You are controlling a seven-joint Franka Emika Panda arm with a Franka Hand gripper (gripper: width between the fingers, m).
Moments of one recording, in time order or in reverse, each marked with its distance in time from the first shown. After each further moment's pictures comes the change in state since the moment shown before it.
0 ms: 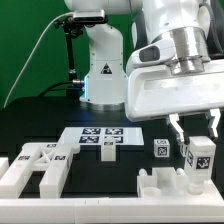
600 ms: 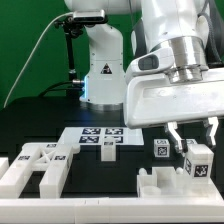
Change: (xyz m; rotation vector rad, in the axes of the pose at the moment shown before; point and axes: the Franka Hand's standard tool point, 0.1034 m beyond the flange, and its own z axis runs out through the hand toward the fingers) arm -0.009 0.003 0.011 -0.004 0.000 -0.008
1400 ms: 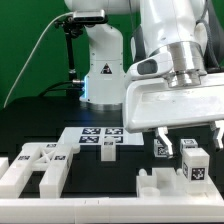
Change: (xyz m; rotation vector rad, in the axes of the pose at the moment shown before) arm -0.002 0.002 0.005 -0.005 0.033 -0.007
